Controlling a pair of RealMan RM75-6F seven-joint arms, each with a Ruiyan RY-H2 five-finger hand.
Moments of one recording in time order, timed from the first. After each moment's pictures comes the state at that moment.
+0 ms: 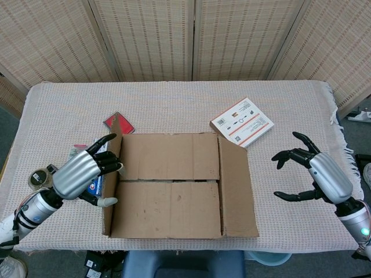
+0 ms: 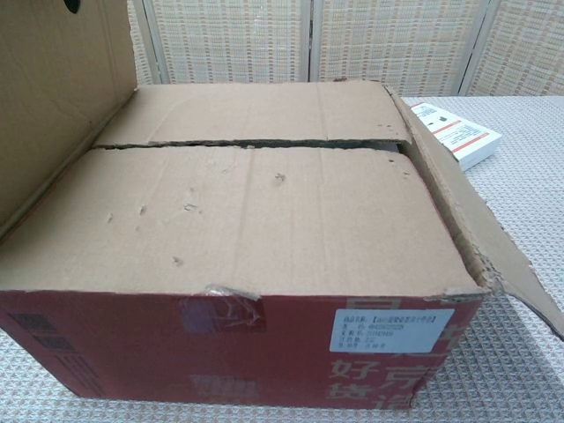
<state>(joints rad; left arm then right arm) -0.71 -0.85 -0.02 -1.80 1.81 1.34 -0.30 0.36 -0.70 0.10 -1.91 -1.70 1.38 0.60</state>
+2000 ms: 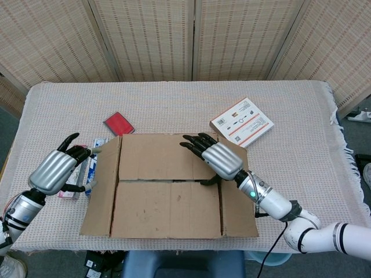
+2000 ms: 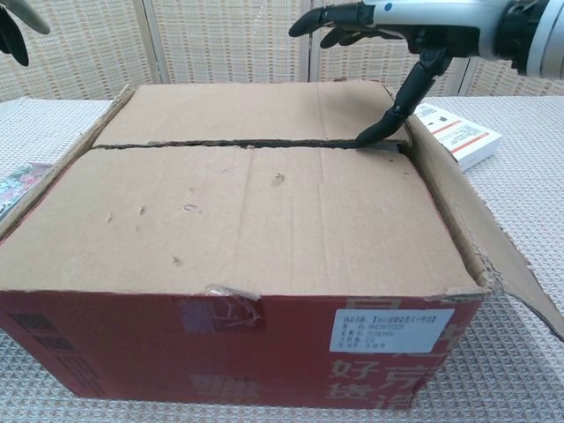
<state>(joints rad) -0.55 -0.85 -0.07 -1.82 1.58 1.18 -0.08 0.83 -1.20 0.23 -1.78 -1.37 0.84 0.04</state>
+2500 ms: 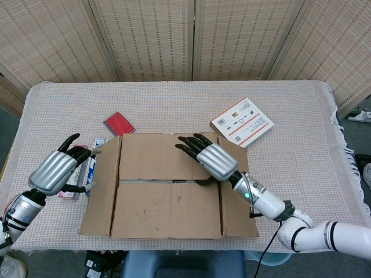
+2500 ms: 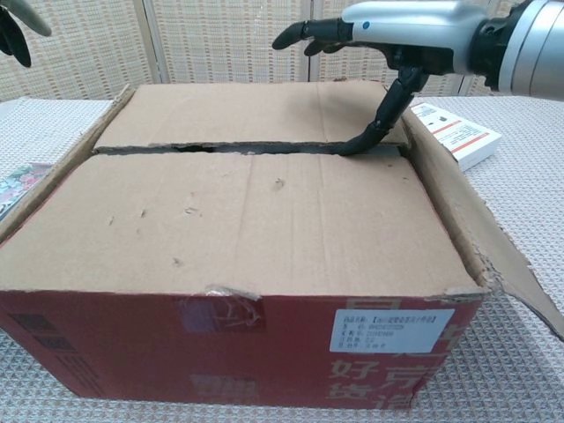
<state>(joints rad) -0.54 -0.85 -0.08 -1.82 1.59 1.17 -0.09 0.85 -1.27 0.21 -1.73 -1.39 0.88 -0.04</state>
